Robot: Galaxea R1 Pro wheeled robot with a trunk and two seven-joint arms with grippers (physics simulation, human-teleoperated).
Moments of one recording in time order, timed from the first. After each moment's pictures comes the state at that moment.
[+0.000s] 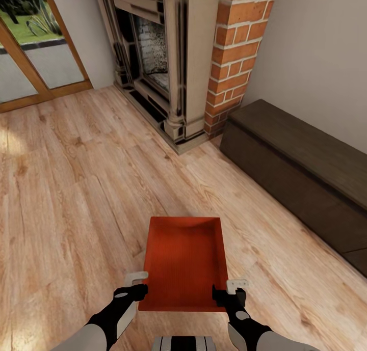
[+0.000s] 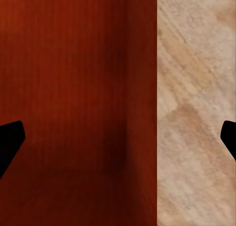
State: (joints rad) left arm -0.60 -0.10 -0.05 -0.30 0.14 0.07 0.24; right arm -0.63 0.12 0.26 -0.06 -0.18 -0.34 -0.19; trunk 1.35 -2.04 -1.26
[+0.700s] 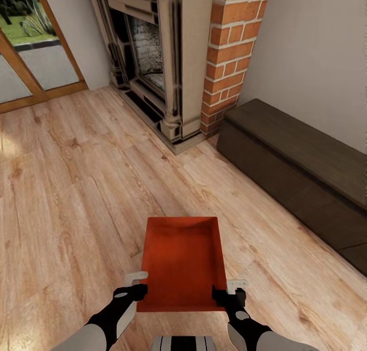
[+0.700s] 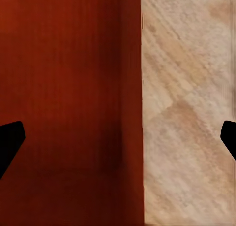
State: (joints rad) left arm -0.60 -0.10 -0.05 -0.30 0.14 0.07 0.24; right arm -0.63 0.12 0.26 -0.06 -0.18 -0.34 -0.19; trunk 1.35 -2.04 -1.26
